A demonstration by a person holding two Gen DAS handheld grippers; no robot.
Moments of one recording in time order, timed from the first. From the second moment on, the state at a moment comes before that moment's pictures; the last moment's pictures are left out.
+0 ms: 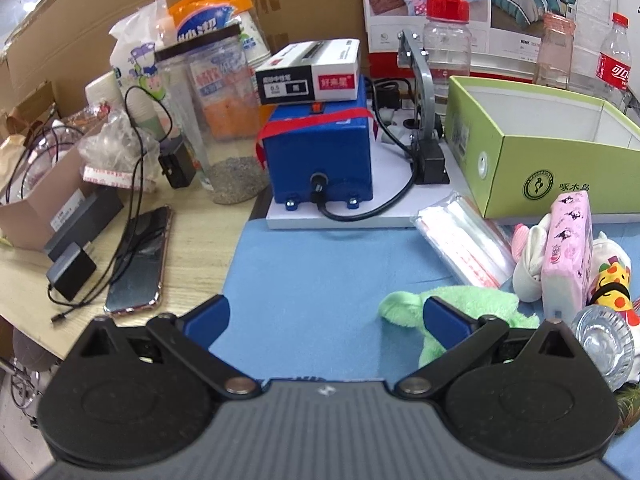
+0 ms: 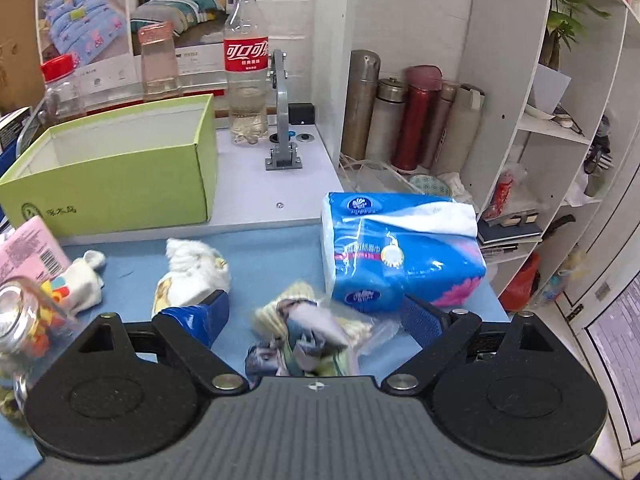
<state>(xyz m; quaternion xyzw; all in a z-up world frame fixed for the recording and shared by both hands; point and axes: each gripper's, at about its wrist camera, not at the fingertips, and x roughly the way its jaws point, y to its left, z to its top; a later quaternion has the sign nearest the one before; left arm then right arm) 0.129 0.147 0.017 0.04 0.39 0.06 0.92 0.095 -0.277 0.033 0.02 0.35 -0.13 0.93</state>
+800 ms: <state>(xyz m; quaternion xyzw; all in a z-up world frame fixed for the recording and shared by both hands) 0.139 0.147 -0.003 0.02 0.42 0.05 0.90 0.059 -0.278 0.022 0.19 0.32 -0.01 0.93</state>
